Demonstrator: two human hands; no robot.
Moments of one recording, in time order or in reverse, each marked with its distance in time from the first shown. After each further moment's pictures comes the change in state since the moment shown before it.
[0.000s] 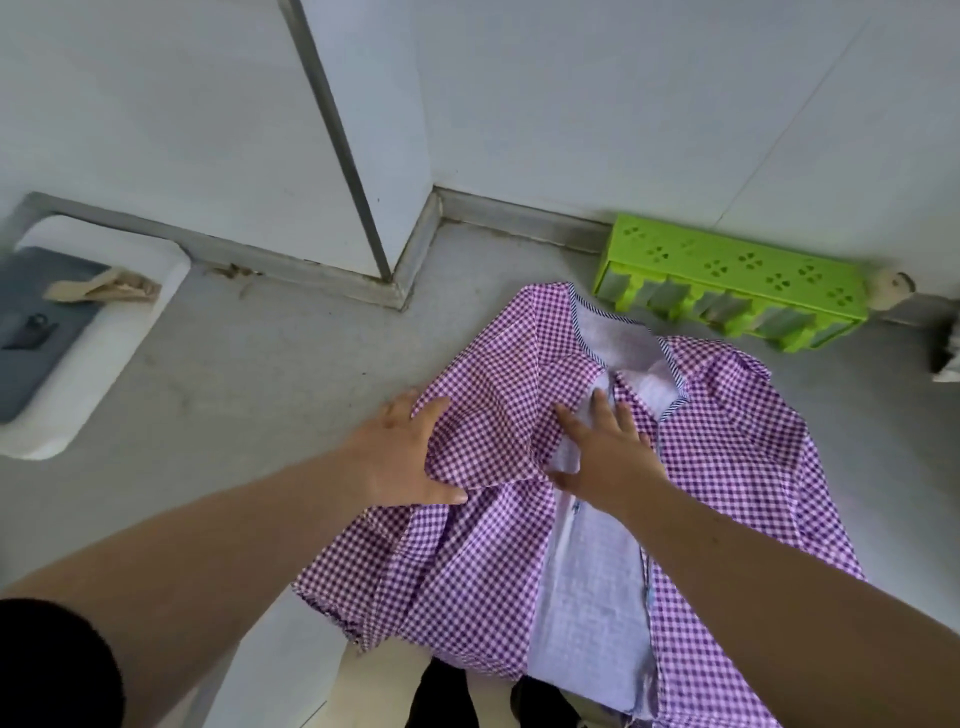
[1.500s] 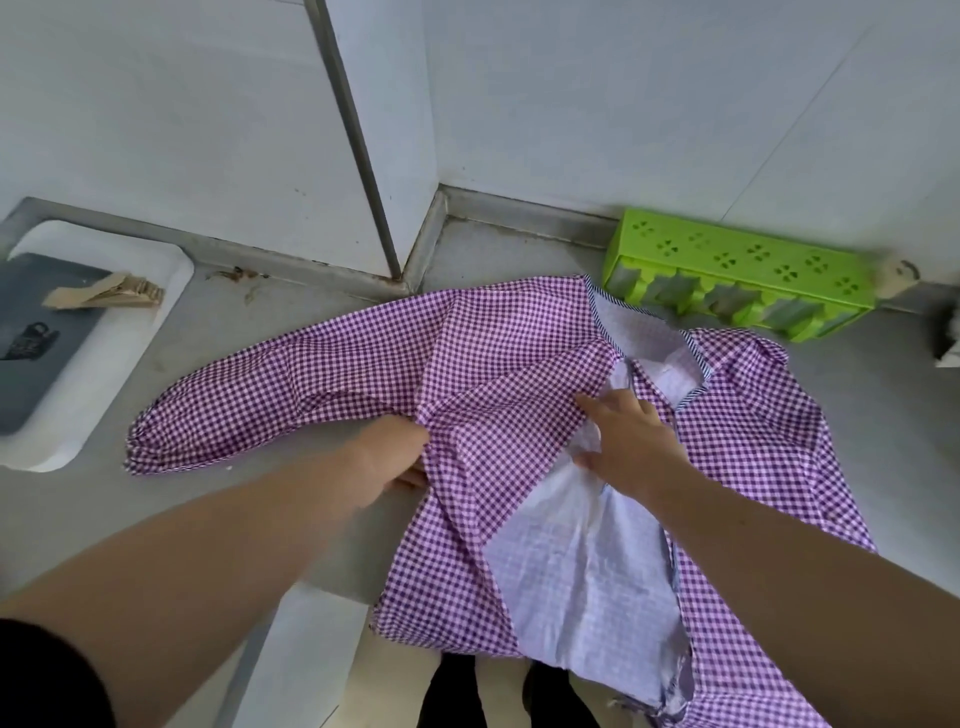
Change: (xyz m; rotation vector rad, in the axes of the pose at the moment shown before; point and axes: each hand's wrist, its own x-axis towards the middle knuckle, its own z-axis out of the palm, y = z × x) left_hand -0.002 -0.014 -0.005 -0.987 -0.063 -0.376; right_hand 0.002 -0.007 -0.009 0.003 0.120 0.049
